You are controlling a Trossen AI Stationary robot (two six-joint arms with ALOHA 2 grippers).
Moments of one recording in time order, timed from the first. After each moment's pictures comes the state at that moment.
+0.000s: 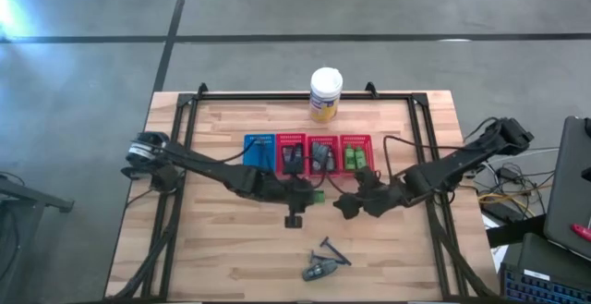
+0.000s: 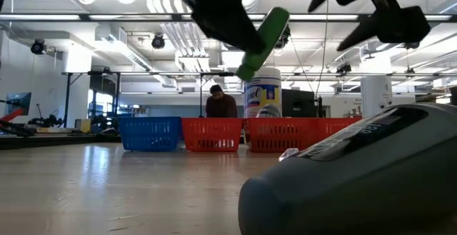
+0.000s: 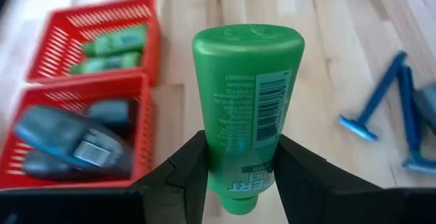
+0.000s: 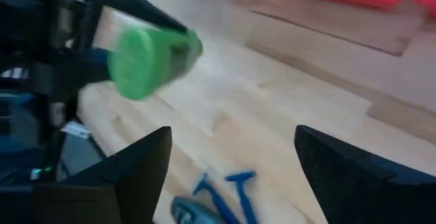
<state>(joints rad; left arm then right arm) -0.23 1.74 1.32 -0.32 -0.26 -0.05 0.44 1.32 0.94 -0.48 0.36 1.52</state>
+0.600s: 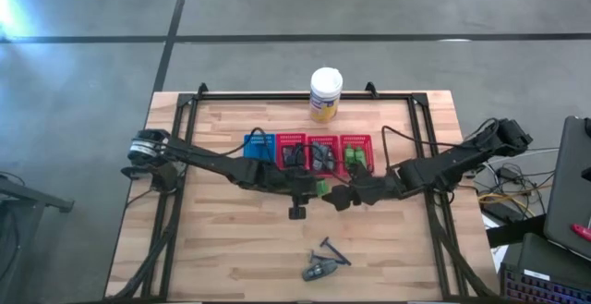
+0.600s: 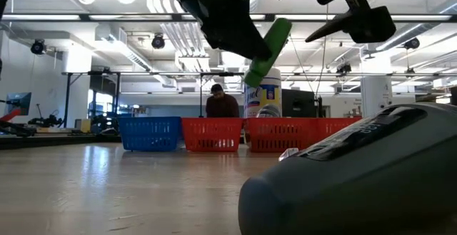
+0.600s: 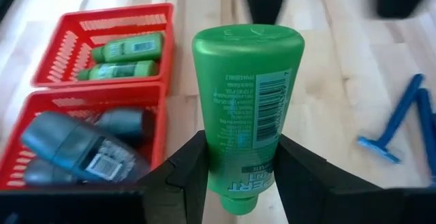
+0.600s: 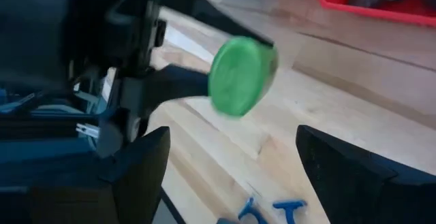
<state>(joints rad) -0.16 1.74 1.29 -0.22 -0.19 -0.04 0.35 1.34 0.94 -0.30 0.31 1.47</state>
